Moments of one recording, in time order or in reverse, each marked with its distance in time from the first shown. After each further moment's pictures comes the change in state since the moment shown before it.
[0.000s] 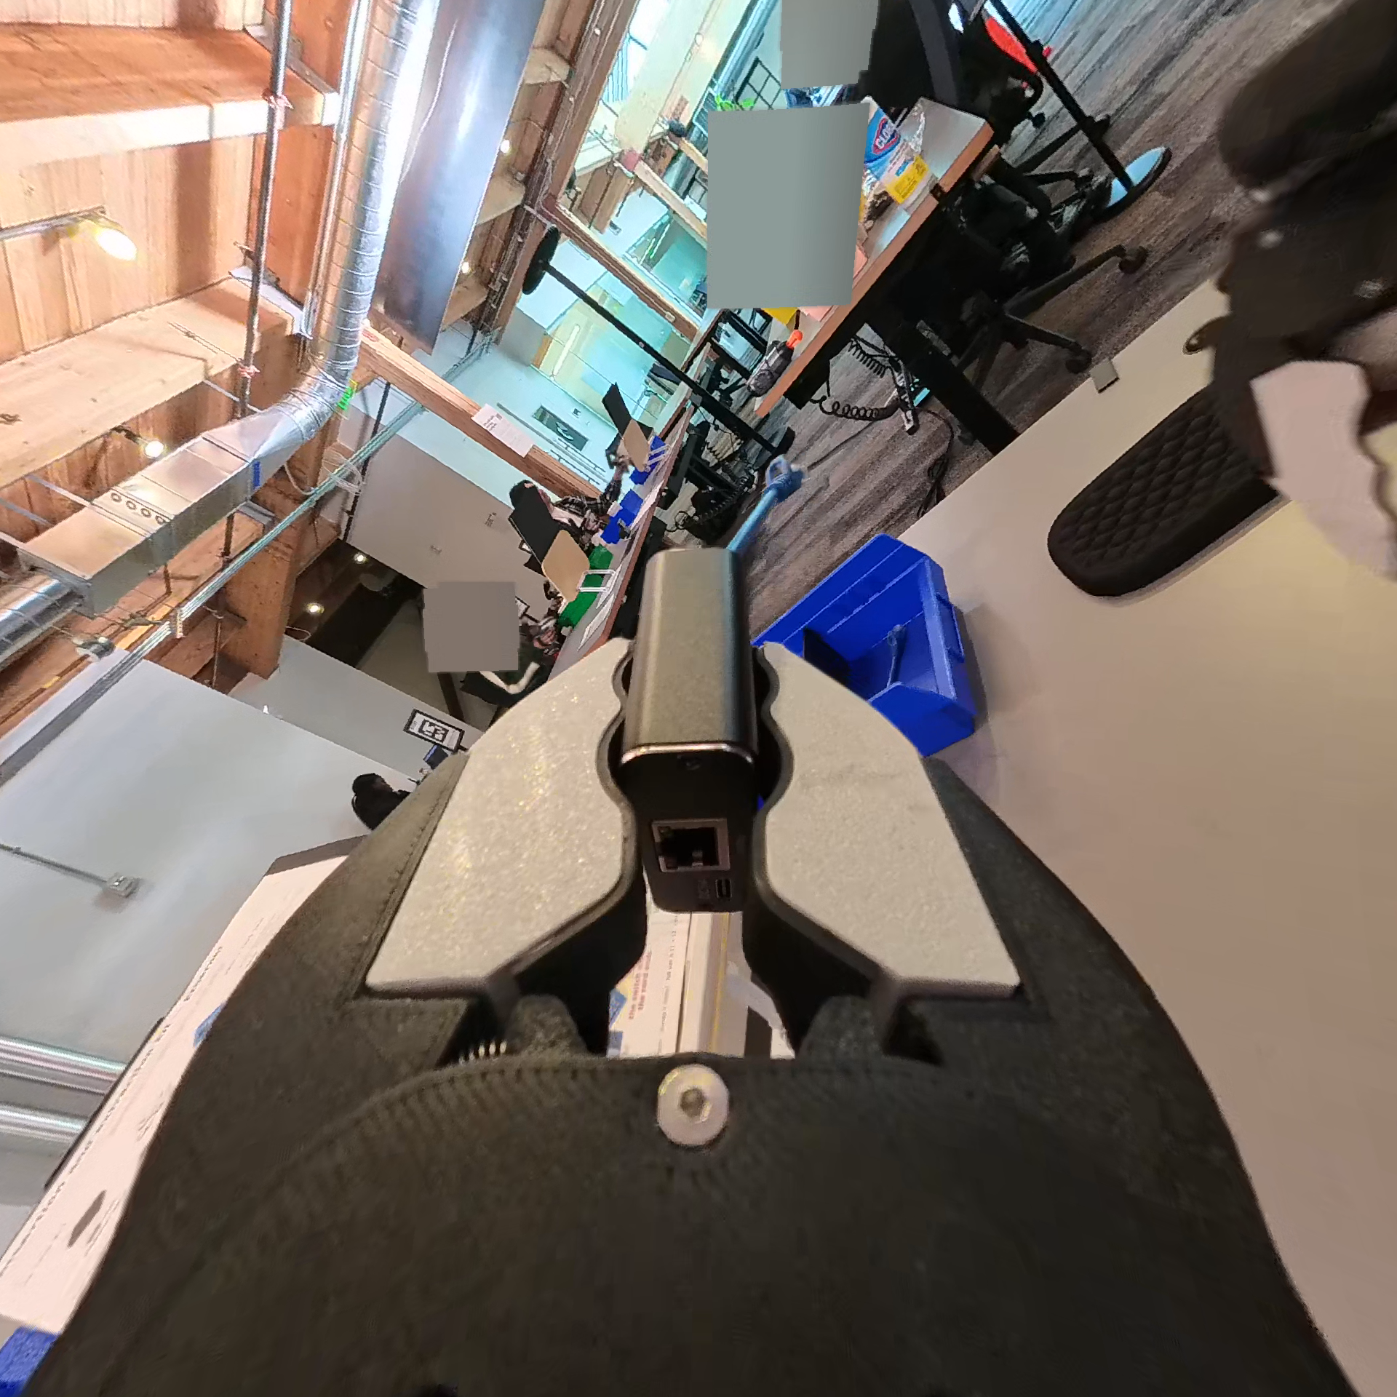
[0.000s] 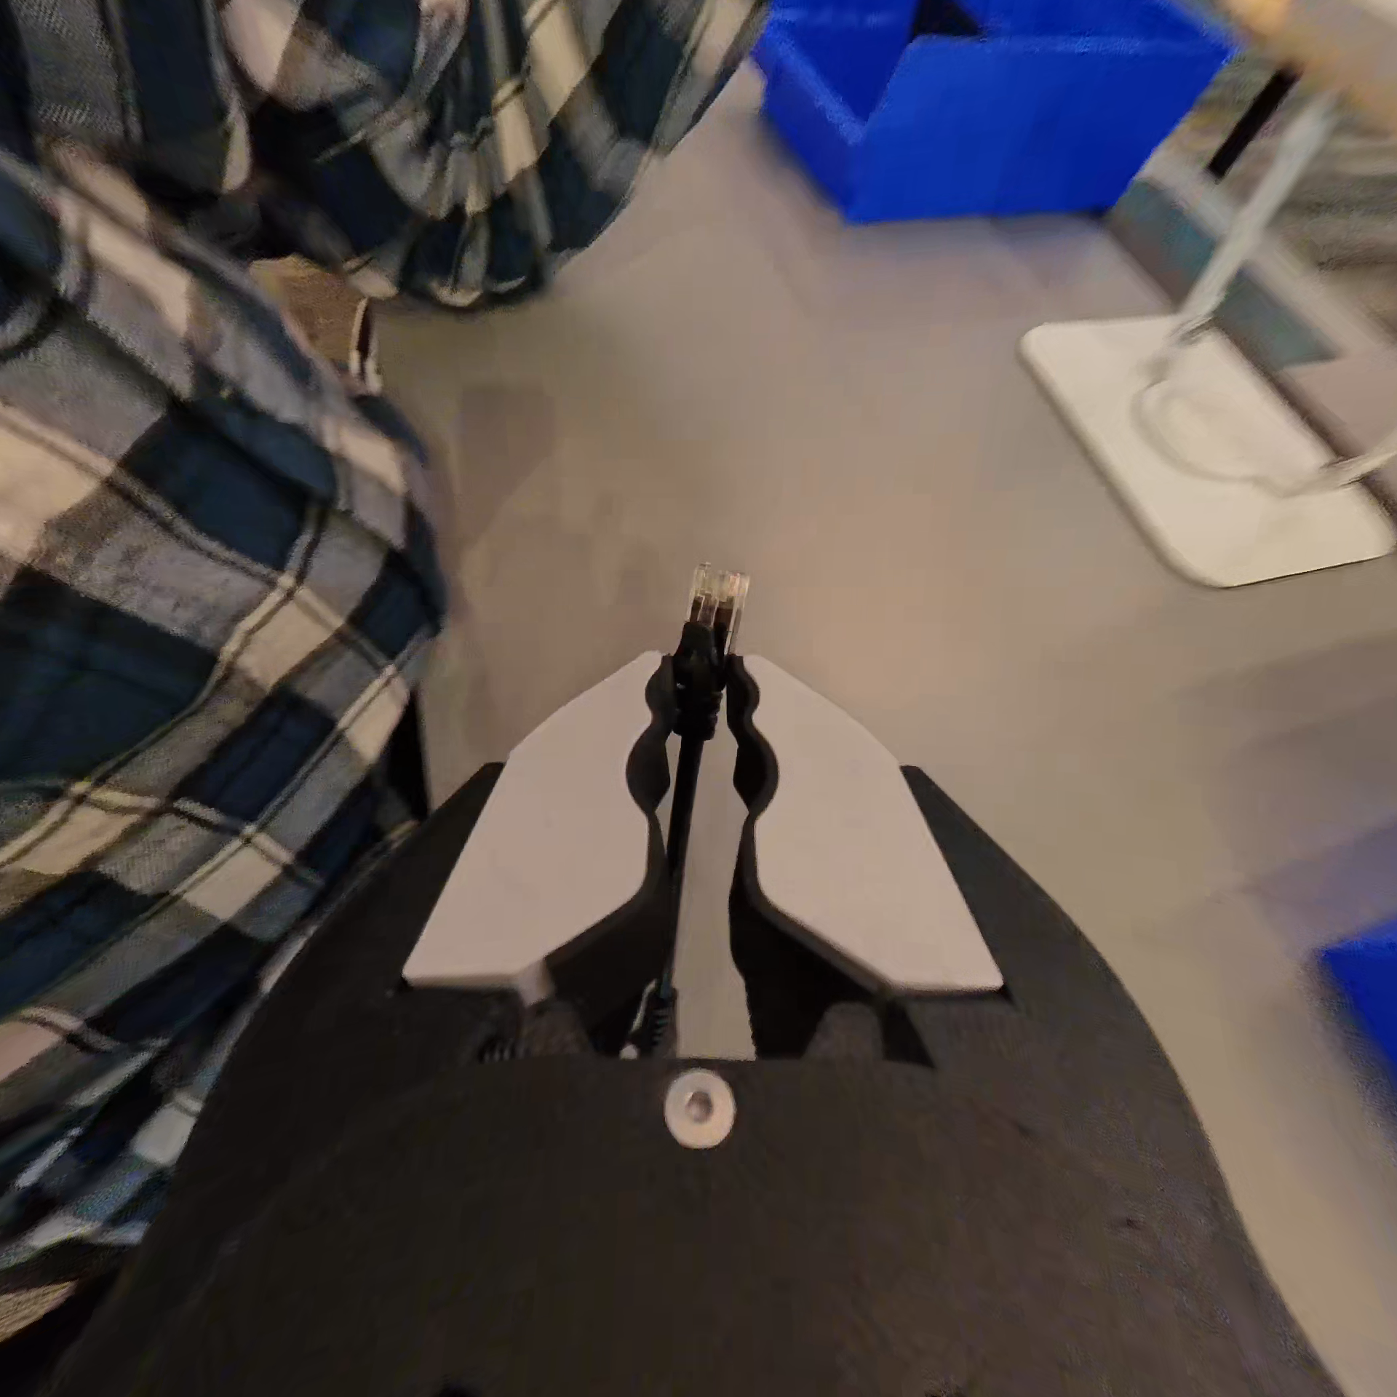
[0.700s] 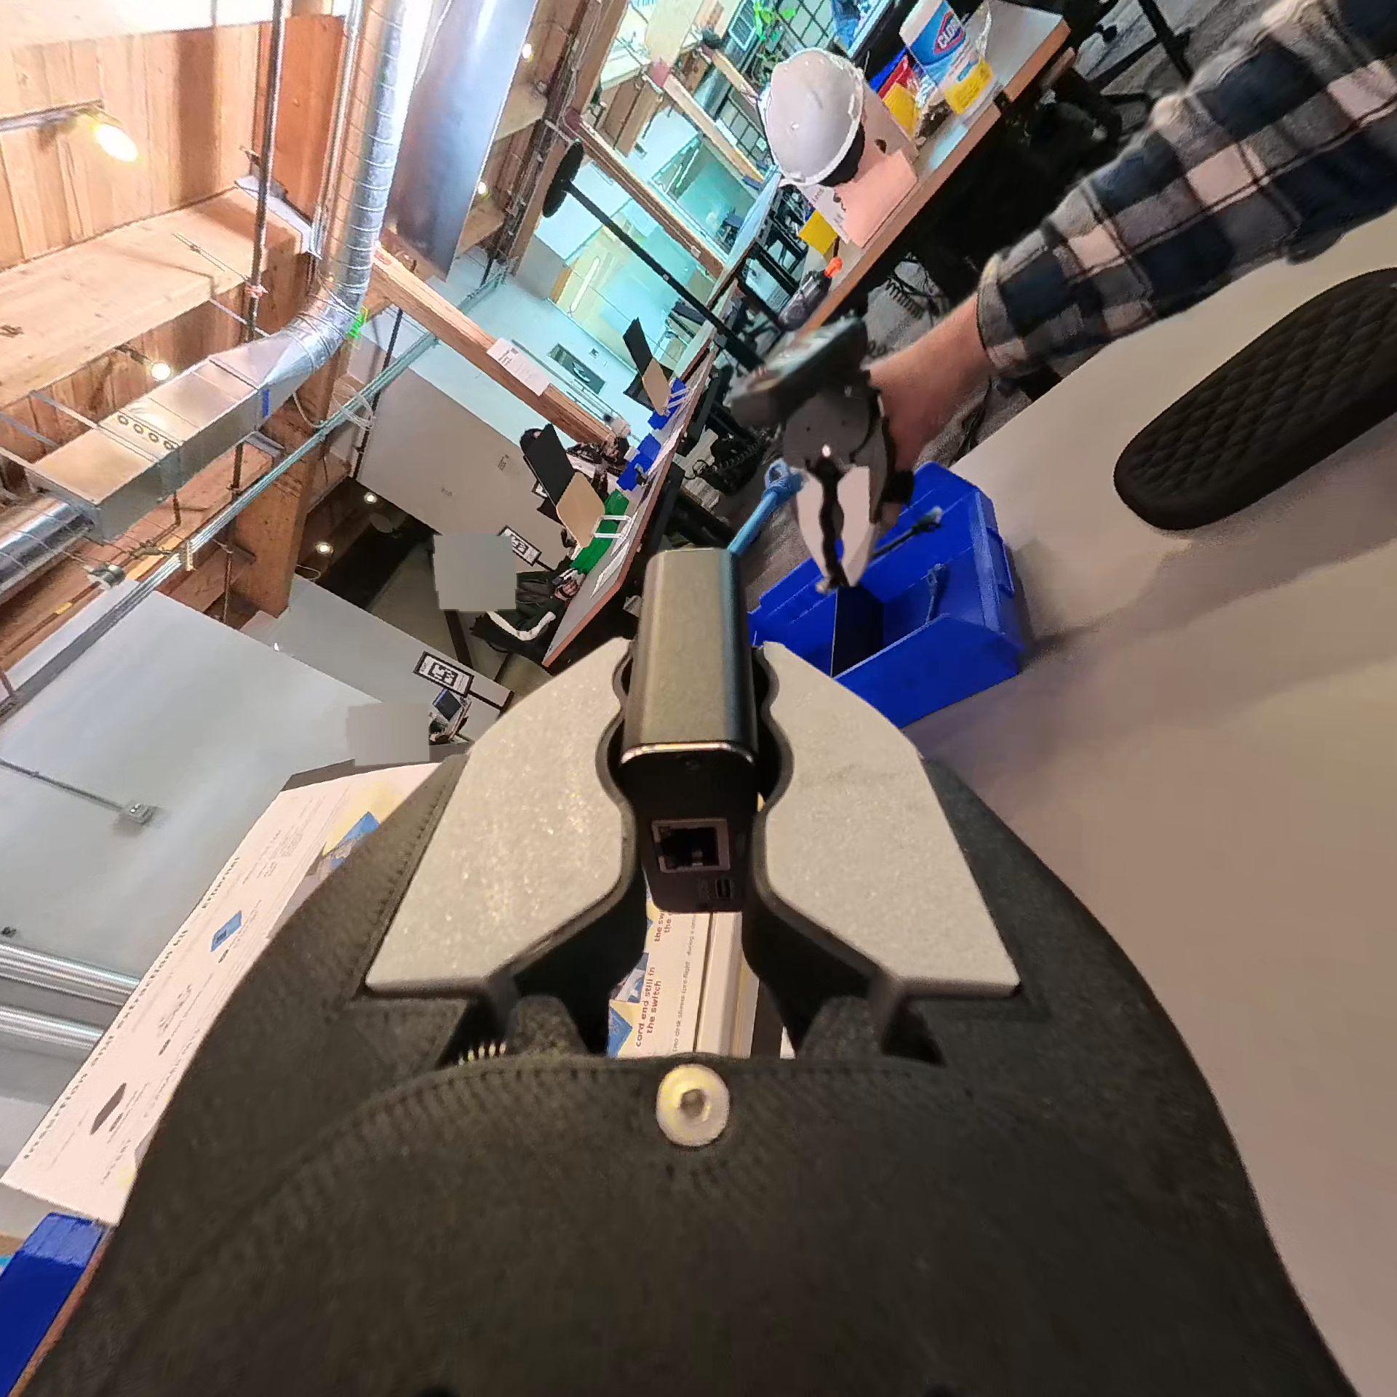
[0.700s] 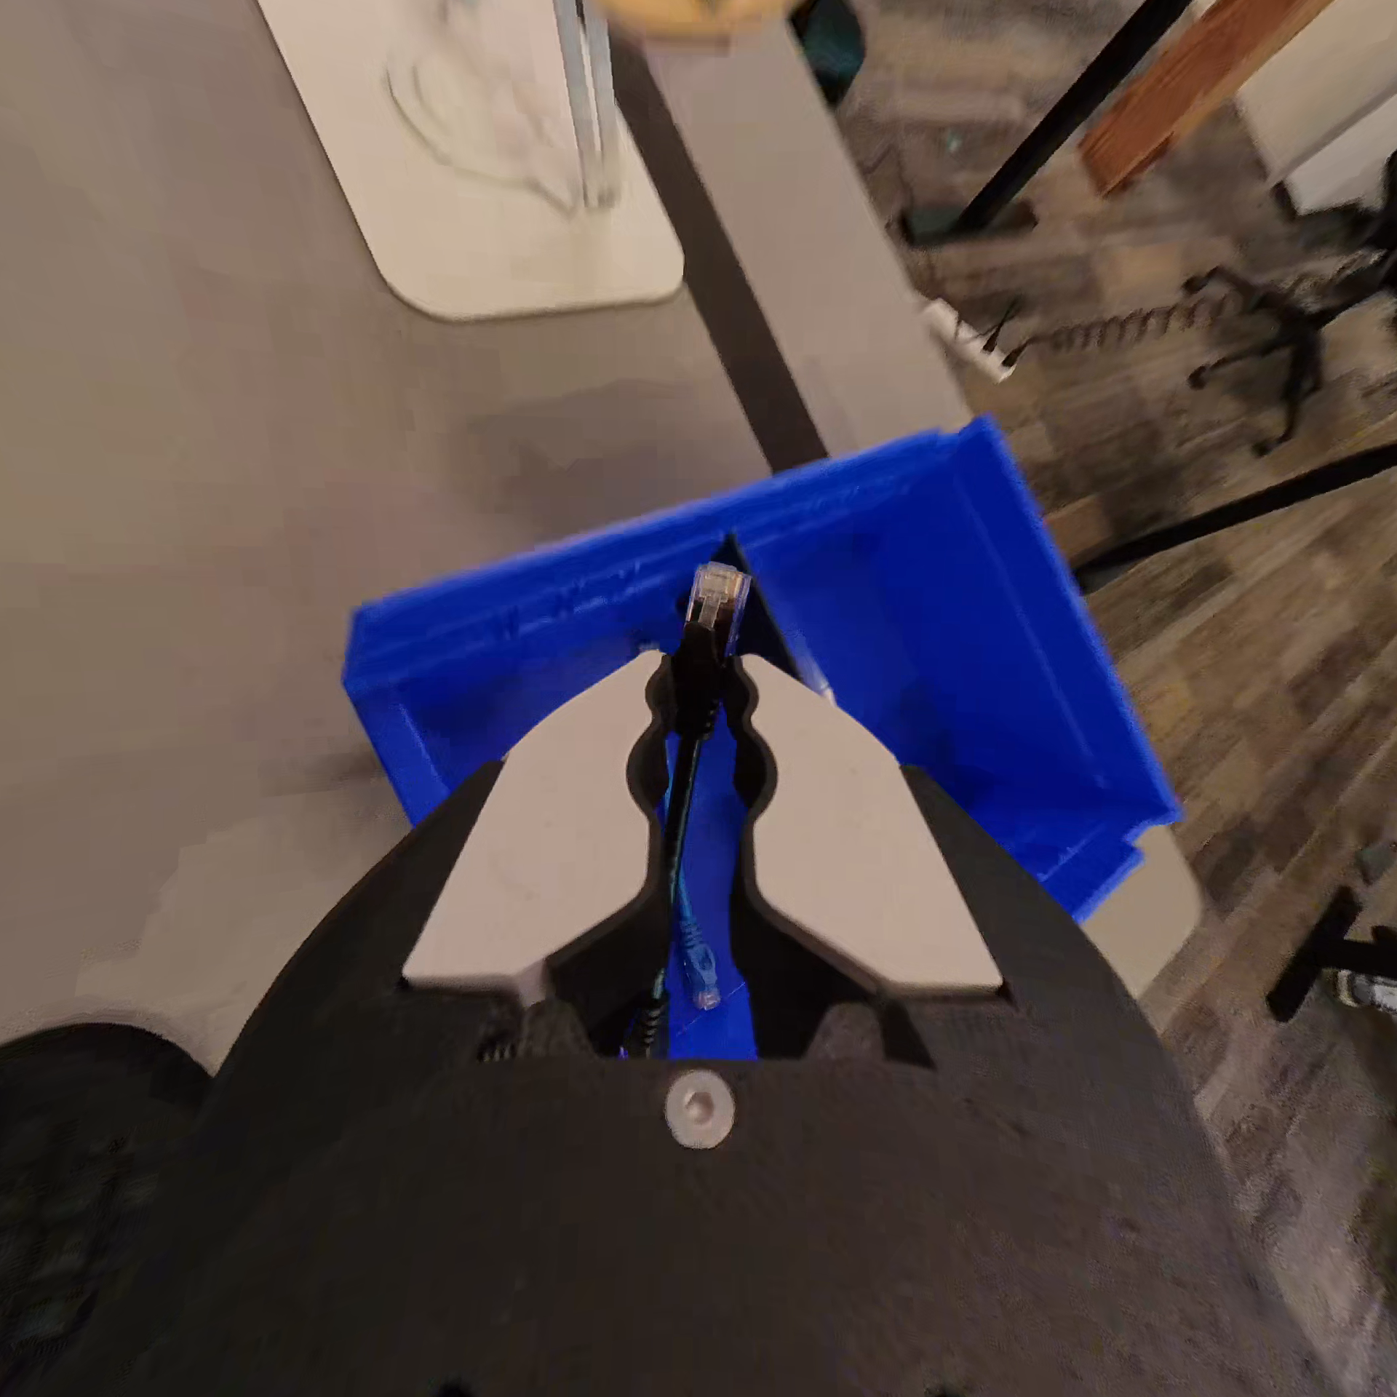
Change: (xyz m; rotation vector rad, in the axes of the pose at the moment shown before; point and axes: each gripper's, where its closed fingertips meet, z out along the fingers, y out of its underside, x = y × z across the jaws) left arm -0.021 0.042 -0.002 -0.070 -0.033 -0.029; right arm 0.346 0.057 -0.057 -0.314 0.292 -0.085
